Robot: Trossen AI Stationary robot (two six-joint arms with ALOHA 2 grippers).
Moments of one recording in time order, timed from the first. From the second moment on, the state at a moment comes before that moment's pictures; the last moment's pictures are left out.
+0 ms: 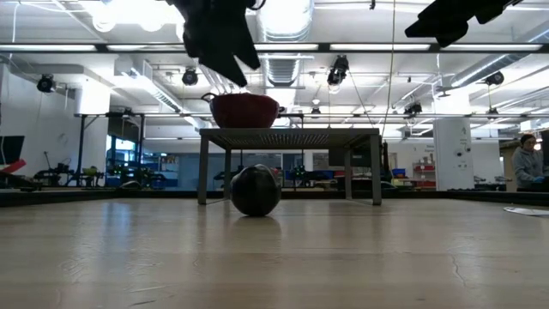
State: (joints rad) left arm -0.15 1.52 1.30 -0.67 -0.34 -0.35; right arm 0.38 0.79 0.66 -0.34 0.43 0.15
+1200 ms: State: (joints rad) left arm -0.24 1.52 0.76 0.04 -0.30 -0.21; right arm 0.38 0.79 0.66 -0.34 0.43 0.15
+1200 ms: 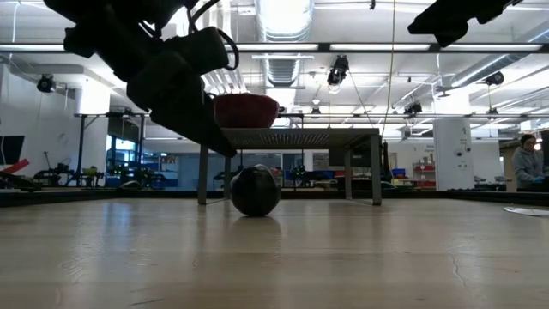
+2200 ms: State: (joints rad) left arm -0.24 1.72 0.85 0.12 -0.33 -0.13; right arm 0.38 0.79 0.66 -0.34 0.43 0.15
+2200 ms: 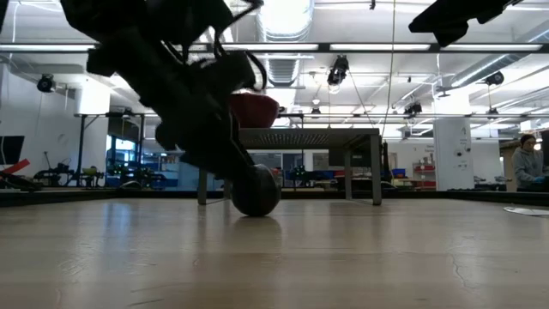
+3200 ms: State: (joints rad) left arm -0.24 1.86 0.93 0.10 -0.36 -0.21; right arm 0.38 0.79 0.66 -0.34 0.43 0.15
